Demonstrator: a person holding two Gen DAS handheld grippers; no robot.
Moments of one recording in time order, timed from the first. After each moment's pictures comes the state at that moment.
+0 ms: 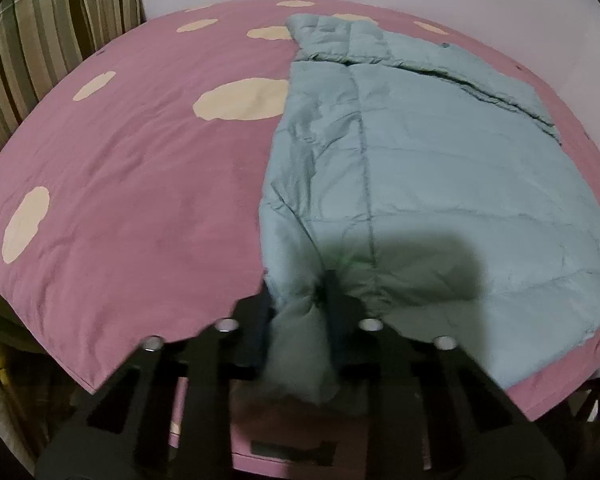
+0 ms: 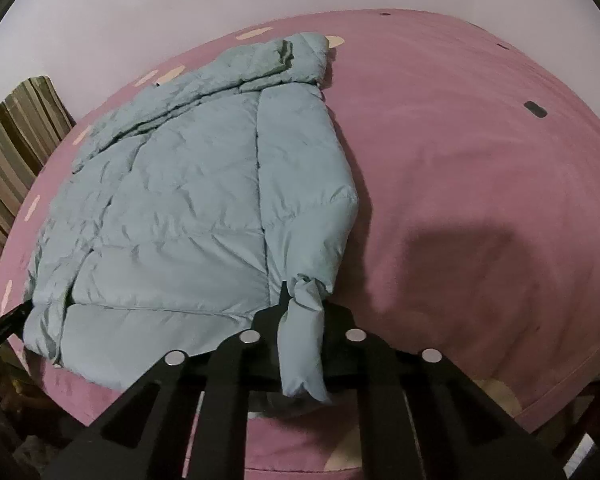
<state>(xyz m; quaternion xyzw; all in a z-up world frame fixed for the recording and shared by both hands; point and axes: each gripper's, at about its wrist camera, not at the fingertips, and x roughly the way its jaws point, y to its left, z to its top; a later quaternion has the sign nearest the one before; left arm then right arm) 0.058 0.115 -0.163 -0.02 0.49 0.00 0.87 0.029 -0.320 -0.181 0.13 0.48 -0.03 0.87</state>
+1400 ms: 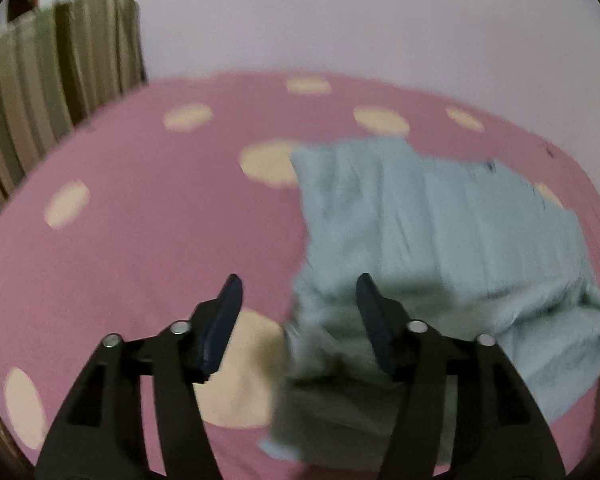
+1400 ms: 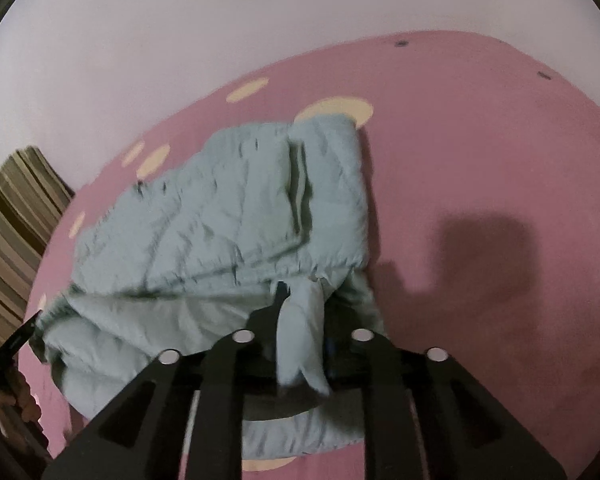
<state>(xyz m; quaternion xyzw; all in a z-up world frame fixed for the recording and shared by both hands) 0.250 0.123 -0.102 -0.01 0.39 0.04 0.92 0.207 -0.350 -0.142 0.20 0.42 -0.03 0.88</state>
